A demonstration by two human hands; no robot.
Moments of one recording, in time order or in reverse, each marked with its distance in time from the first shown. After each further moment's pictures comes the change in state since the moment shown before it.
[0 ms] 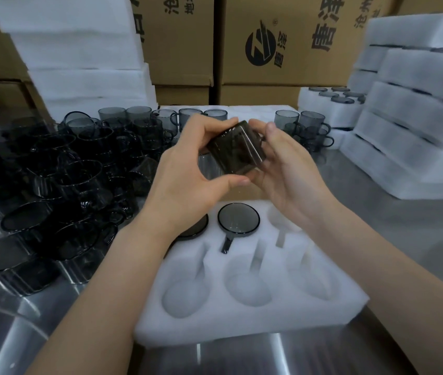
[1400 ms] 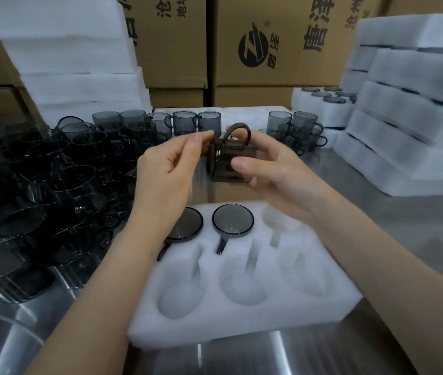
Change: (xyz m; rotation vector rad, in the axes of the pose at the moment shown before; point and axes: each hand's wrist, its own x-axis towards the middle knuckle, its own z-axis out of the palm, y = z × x) left_hand 0.002 -0.007 0.000 -0.045 0.212 -0.185; right_hand 0.000 -0.007 -0.010 -0.081 -0.334 0.051
